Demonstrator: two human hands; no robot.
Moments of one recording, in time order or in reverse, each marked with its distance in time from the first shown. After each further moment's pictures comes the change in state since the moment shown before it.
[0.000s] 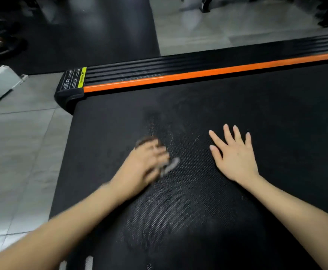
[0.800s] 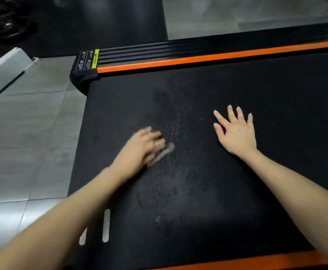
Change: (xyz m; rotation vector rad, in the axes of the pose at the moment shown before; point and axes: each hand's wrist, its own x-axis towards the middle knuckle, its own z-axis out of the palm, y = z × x) left_hand -0.036 0.014 -0.013 0.067 -0.062 -0.023; right_hand -0.001 0.000 -0.003 0.028 -0.032 0.024
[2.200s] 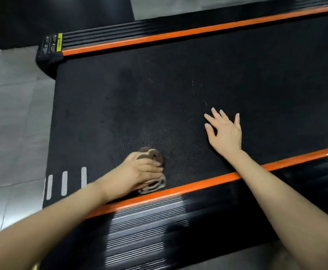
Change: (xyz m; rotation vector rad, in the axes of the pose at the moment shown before) left_hand -0.075 0.136 0.016 -0.322 -0.296 0.189; right_hand -0.151 0.052 -0.013 0.263 0.137 0.063
